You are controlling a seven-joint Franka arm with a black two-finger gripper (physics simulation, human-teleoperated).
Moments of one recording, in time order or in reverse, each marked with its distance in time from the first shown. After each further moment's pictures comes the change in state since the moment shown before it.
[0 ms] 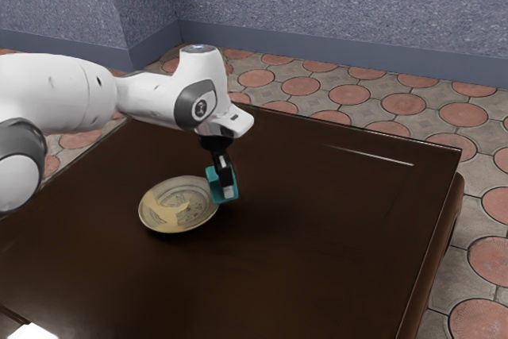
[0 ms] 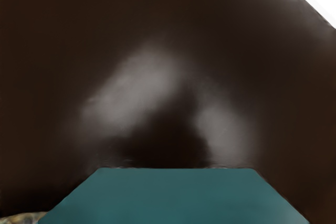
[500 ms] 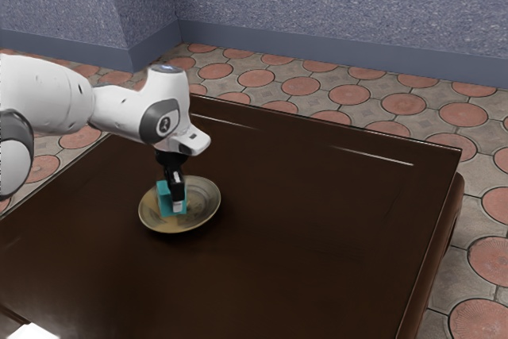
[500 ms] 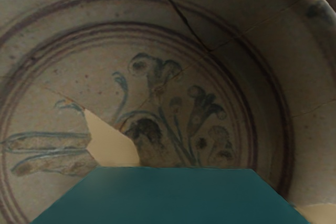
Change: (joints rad) arm 0.142 -0.020 0.006 -0.138 0.148 0.001 -0.017
